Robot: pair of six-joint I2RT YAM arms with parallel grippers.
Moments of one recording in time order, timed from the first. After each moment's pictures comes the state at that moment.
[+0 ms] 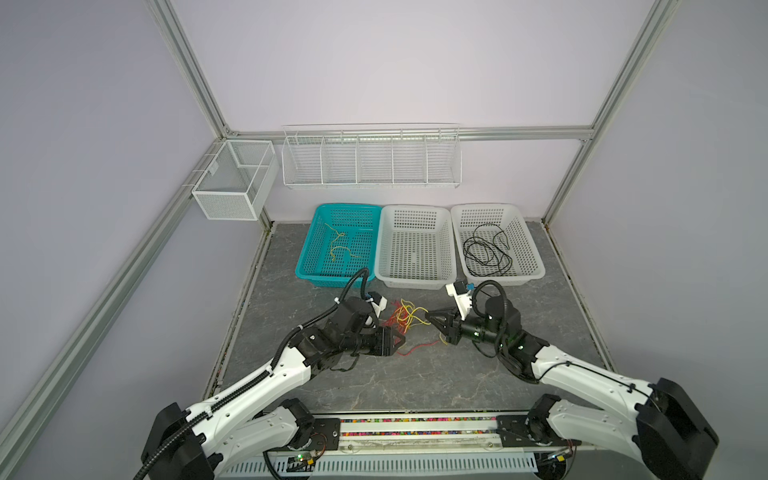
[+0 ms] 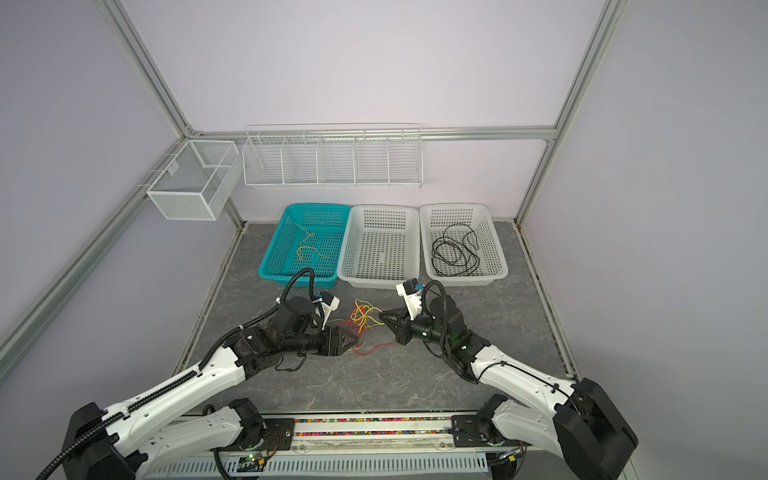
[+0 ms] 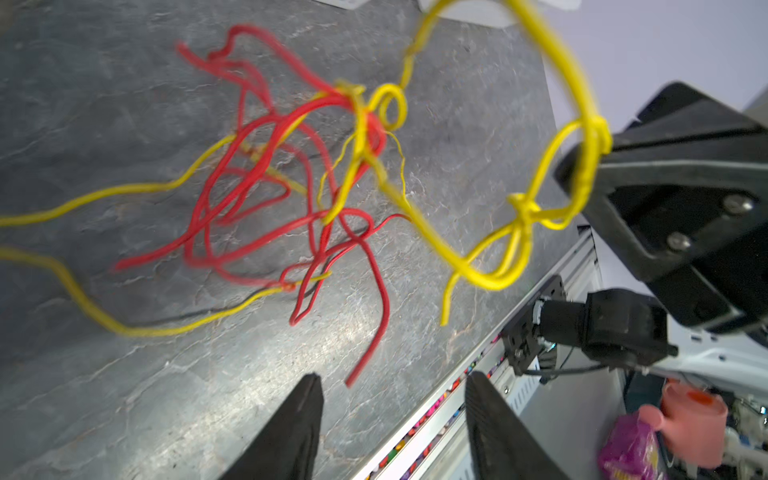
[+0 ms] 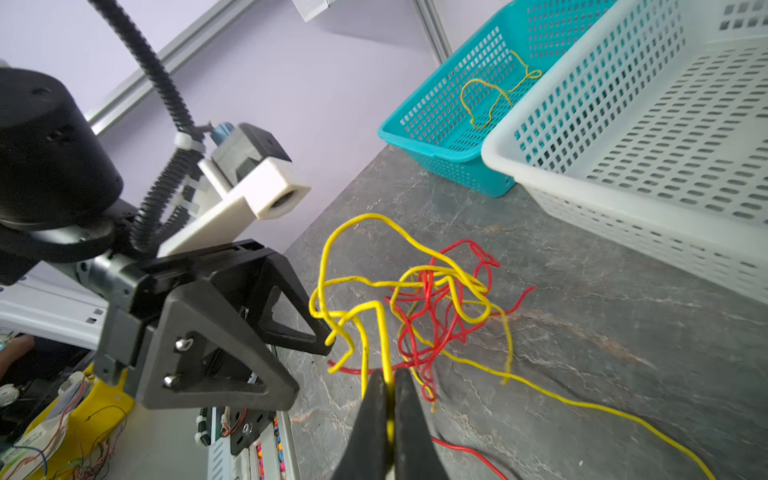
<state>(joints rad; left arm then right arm) -0.81 1.00 0.71 -0.46 0.29 -0.66 0.70 1.07 0.47 0.35 -0.42 0.47</state>
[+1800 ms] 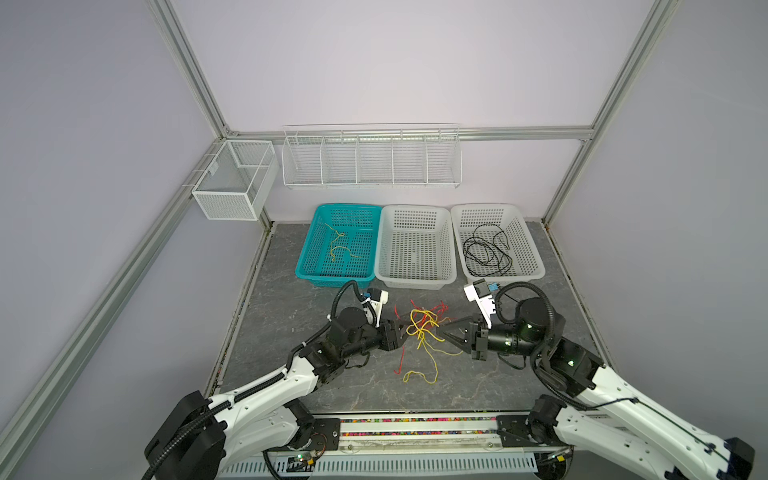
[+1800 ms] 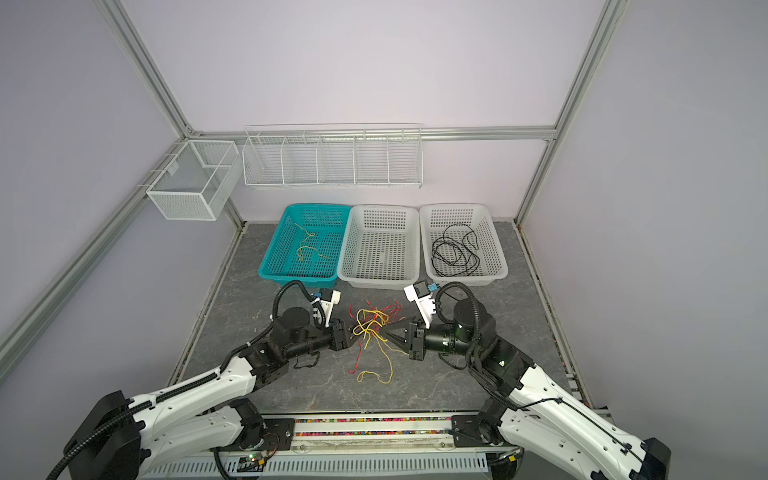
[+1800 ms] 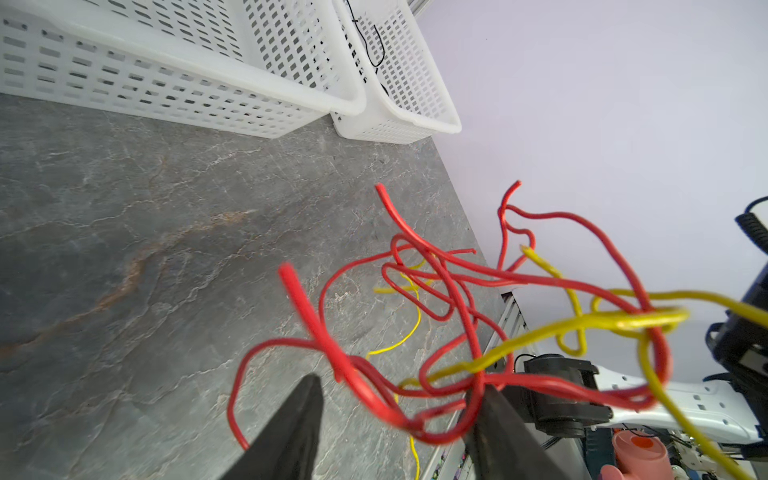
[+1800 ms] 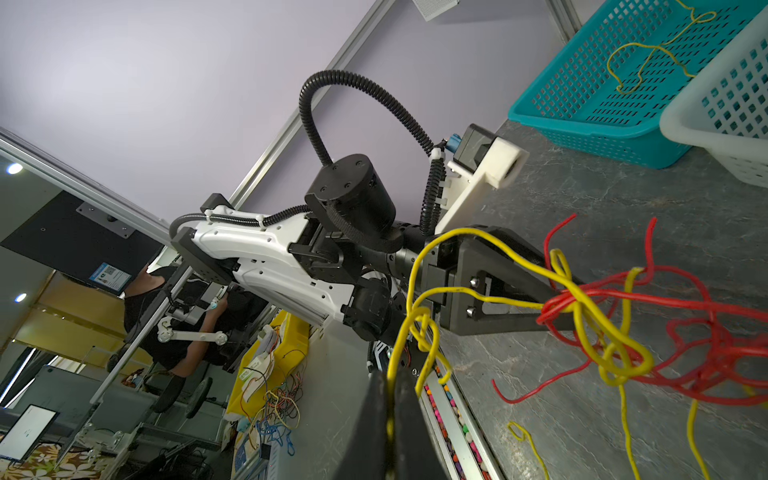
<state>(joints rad) -0.82 1.04 0.45 0.25 0.30 -0.77 0.81 0.74 0.69 -0.10 -0.58 0.71</state>
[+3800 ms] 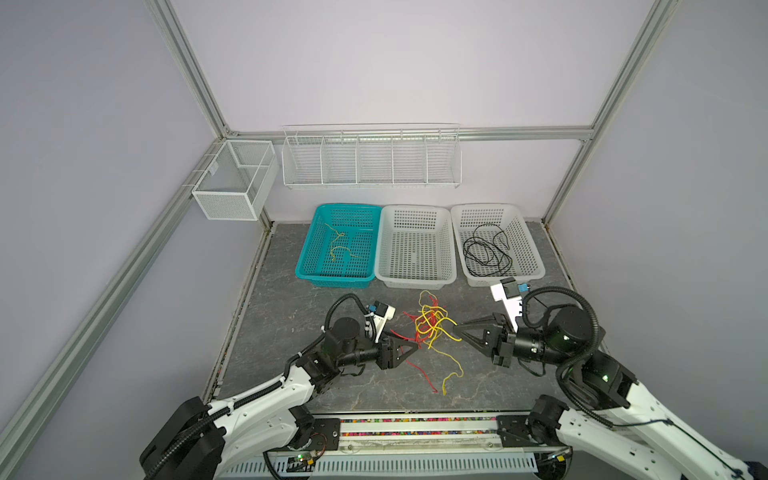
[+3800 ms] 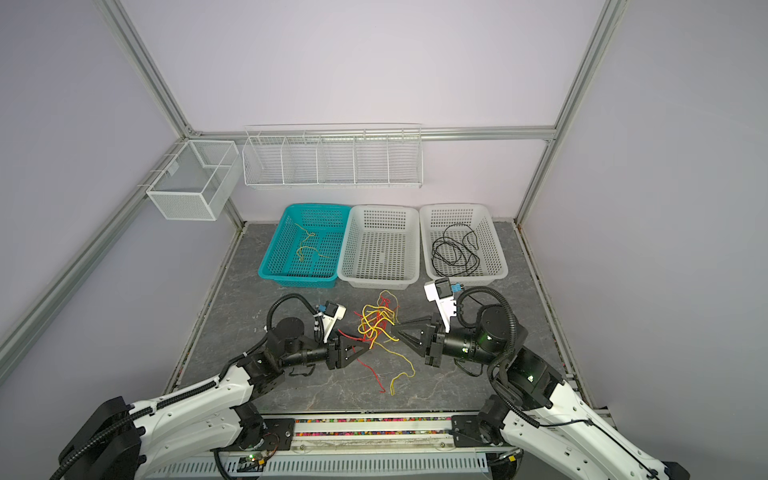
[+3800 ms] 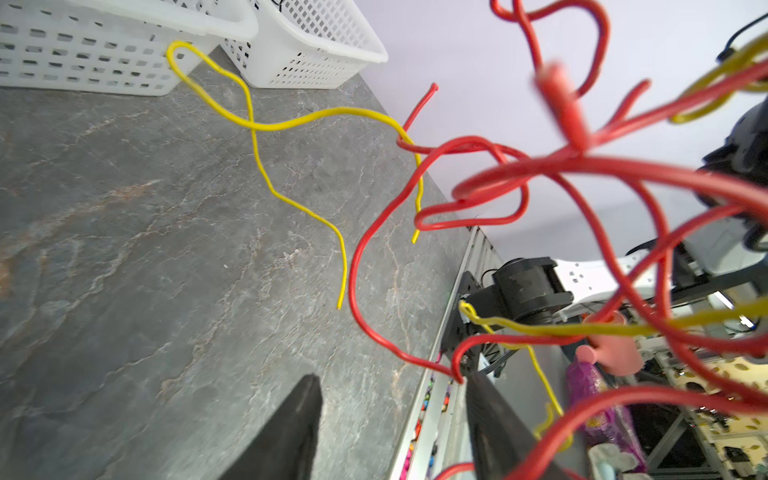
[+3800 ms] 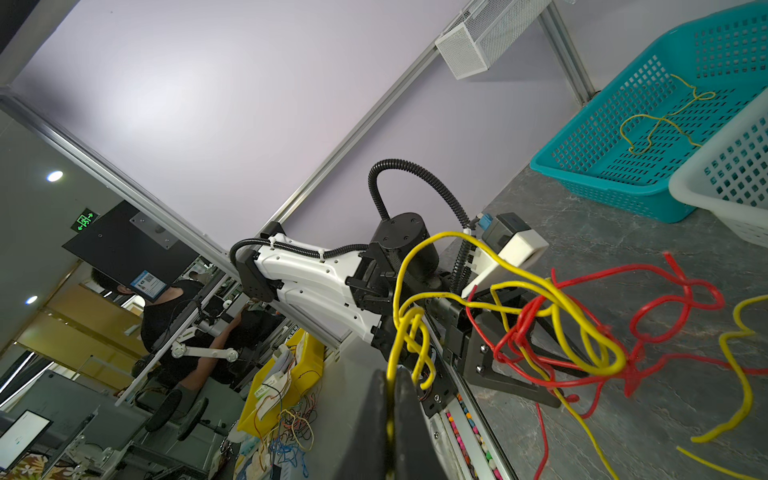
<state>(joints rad) -0.82 1.00 0.33 0.37 0.53 -0.62 0.83 0.61 0.77 -0.18 -0.53 0.73</state>
